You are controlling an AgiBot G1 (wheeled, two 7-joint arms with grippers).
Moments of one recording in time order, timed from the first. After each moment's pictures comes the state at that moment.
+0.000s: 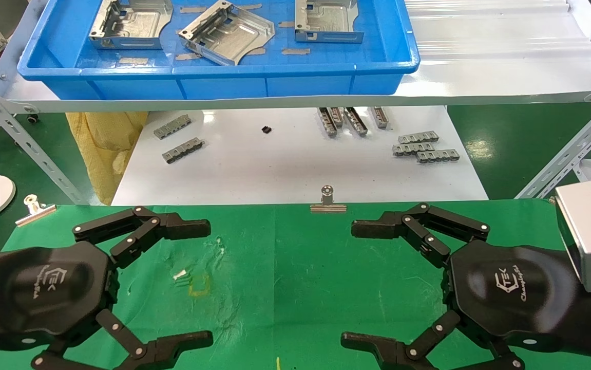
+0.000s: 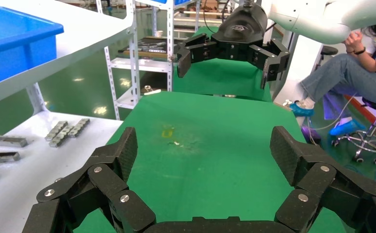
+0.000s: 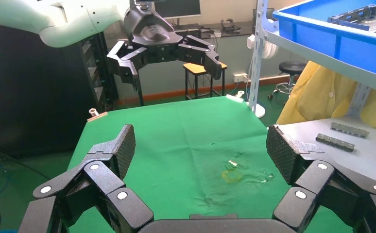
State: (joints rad) left arm -1.08 0.61 0.28 -1.28 0.73 1.49 -0.19; right arm 1.08 -0.60 -0.31 1.28 -0.71 -1.49 0.17
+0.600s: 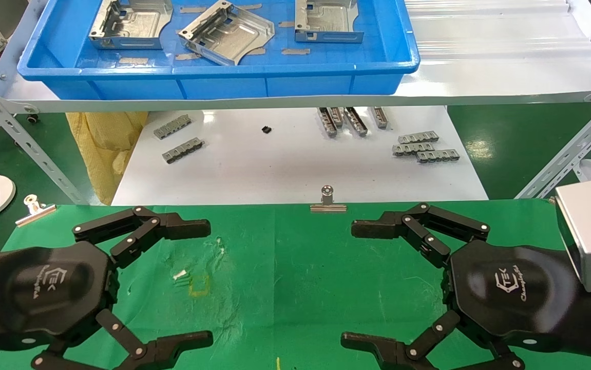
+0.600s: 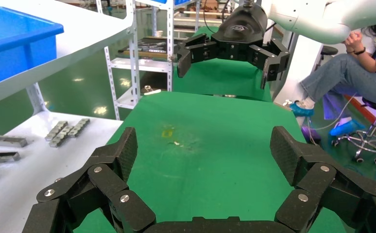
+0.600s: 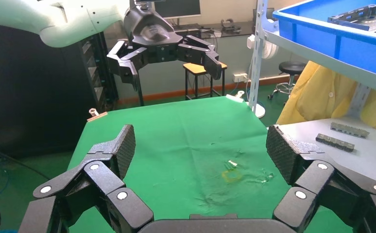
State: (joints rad) left arm -1.08 0.61 0.28 -1.28 0.73 1.49 -0.19; right arm 1.08 -0.60 -0.31 1.28 -0.71 -1.49 0.17
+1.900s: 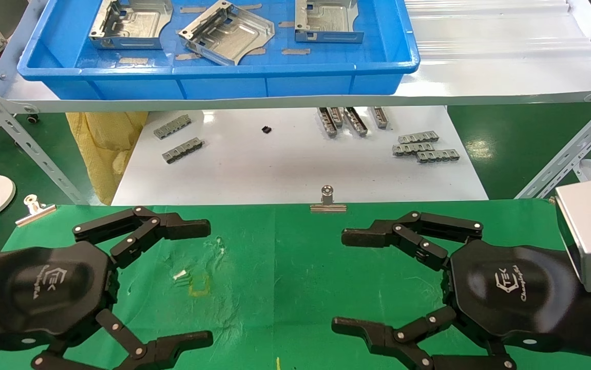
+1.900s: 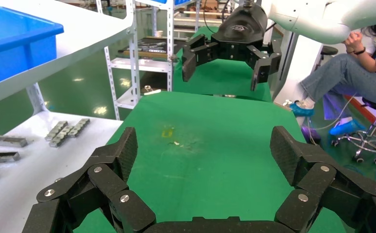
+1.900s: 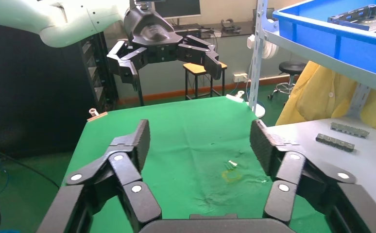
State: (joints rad) left arm -1.08 0.61 0.28 -1.28 0.73 1.49 -0.19; right arm 1.08 -0.60 -0.31 1.28 -0.71 -1.49 0.17
